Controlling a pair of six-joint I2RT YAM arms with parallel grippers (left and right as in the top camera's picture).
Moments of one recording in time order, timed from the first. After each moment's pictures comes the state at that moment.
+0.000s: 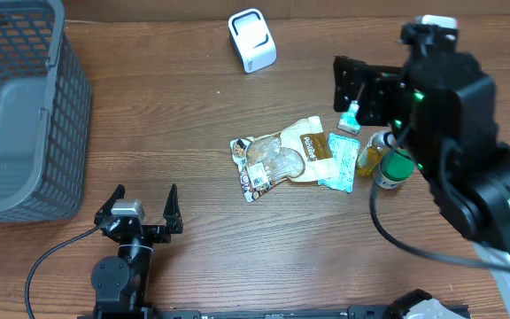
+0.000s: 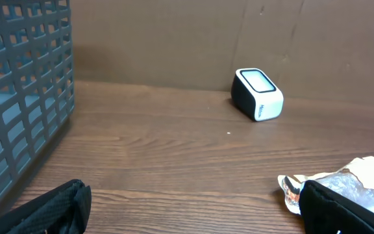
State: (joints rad) left arm -0.01 0.02 0.01 -0.07 0.04 -0.12; right arm 0.47 1.25 1.72 -0.94 0.27 0.41
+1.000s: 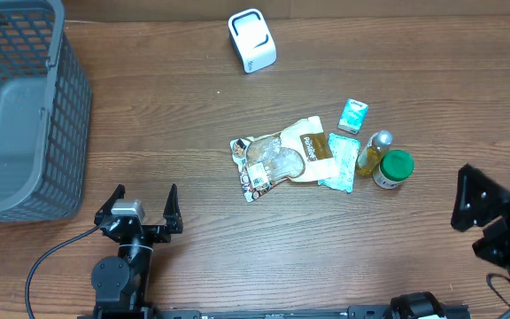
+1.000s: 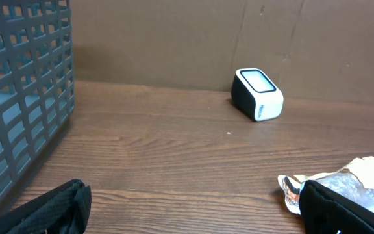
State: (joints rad) left arm -0.01 0.02 0.01 -0.07 0.04 -0.12; right arm 0.16 0.78 1.68 -1.40 0.21 0.58
